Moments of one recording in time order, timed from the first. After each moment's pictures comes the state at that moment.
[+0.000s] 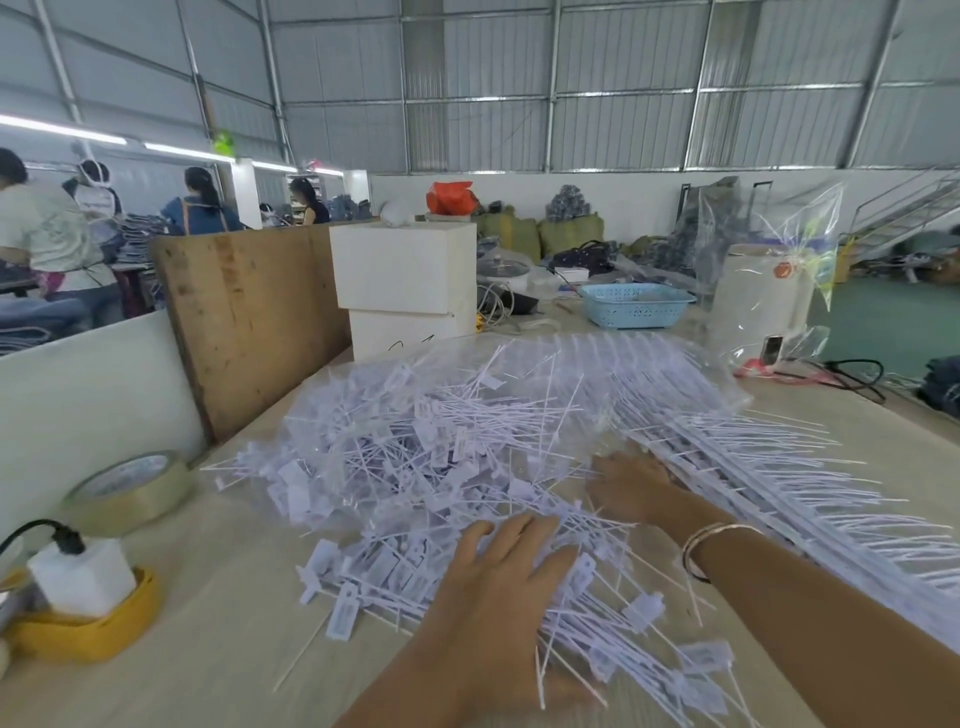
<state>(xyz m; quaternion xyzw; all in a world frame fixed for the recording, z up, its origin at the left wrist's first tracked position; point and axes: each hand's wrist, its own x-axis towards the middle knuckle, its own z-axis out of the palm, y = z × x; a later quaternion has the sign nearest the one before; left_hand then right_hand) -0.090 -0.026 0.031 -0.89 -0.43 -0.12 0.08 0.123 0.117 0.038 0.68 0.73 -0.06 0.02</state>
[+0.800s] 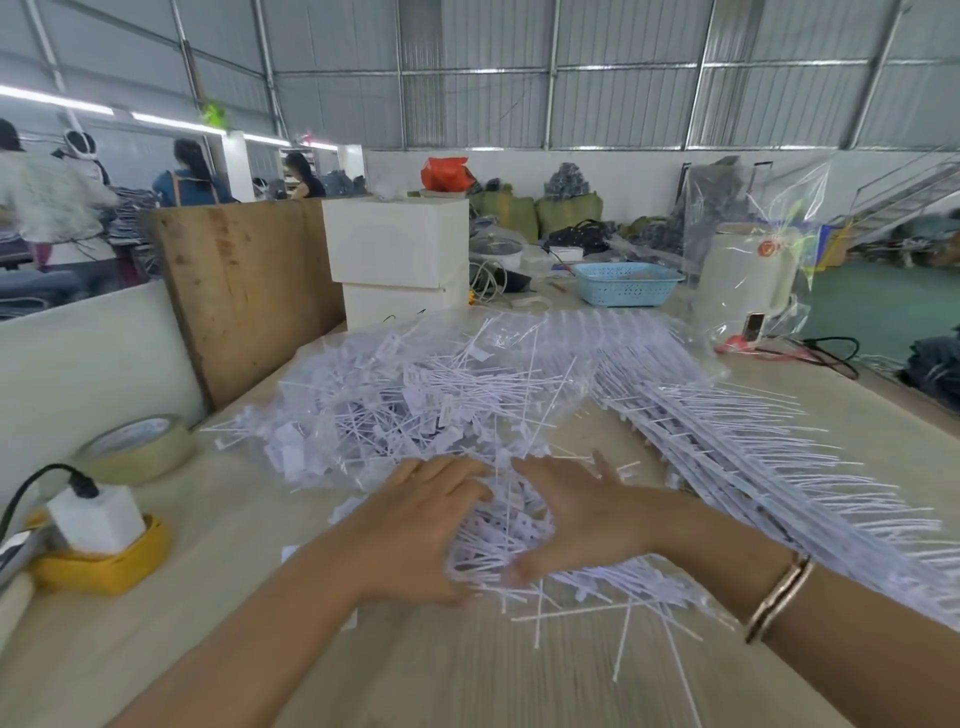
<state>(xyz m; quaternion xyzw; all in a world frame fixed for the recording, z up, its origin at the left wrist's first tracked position) -0.142 -0.013 0.048 -0.91 -0.40 -0.09 0.07 0.075 -0.015 0.085 0.52 0.83 -0.16 0.07</state>
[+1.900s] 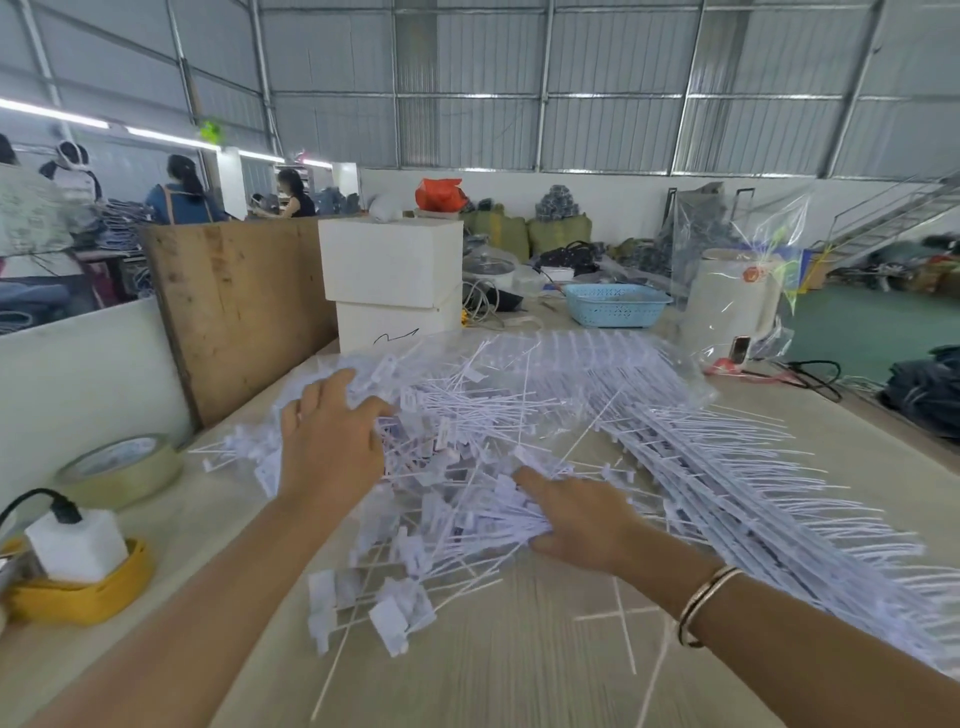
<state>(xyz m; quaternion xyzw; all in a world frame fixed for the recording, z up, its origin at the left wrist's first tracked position) -0.179 0.040 0.081 -0.68 -0.64 -0.30 0.19 0.083 0.030 0.045 0.52 0.85 0.06 -0.08</state>
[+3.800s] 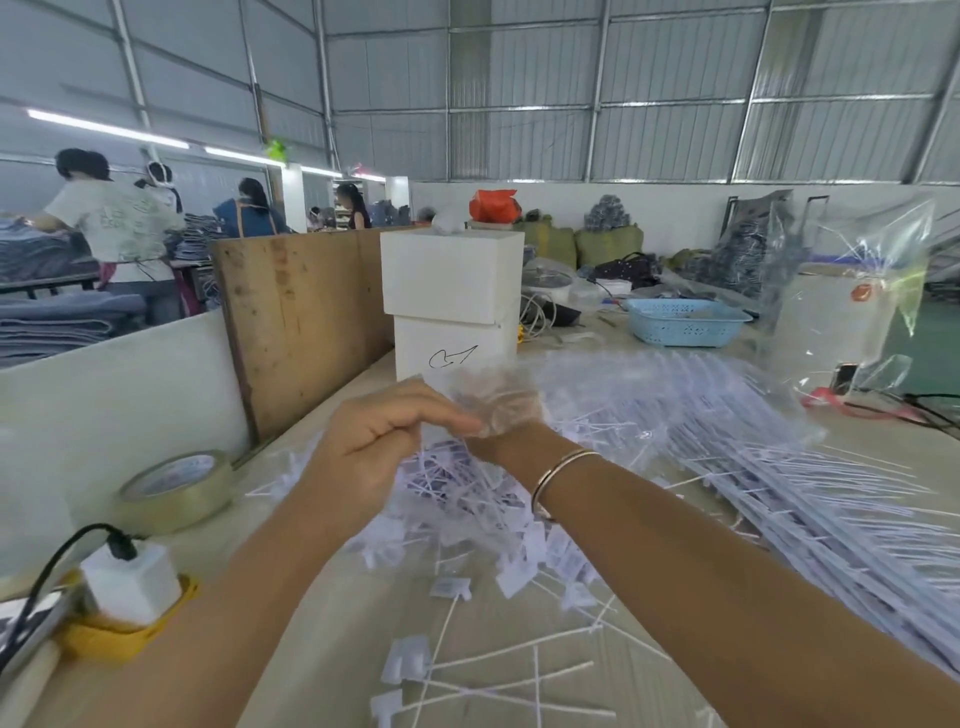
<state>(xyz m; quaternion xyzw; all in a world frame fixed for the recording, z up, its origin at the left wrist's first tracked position) -0.204 0.015 0.131 -0.78 -0.27 -0.54 -0.17 -0.070 0.155 0.109 0.42 0.90 0.09 -0.08</state>
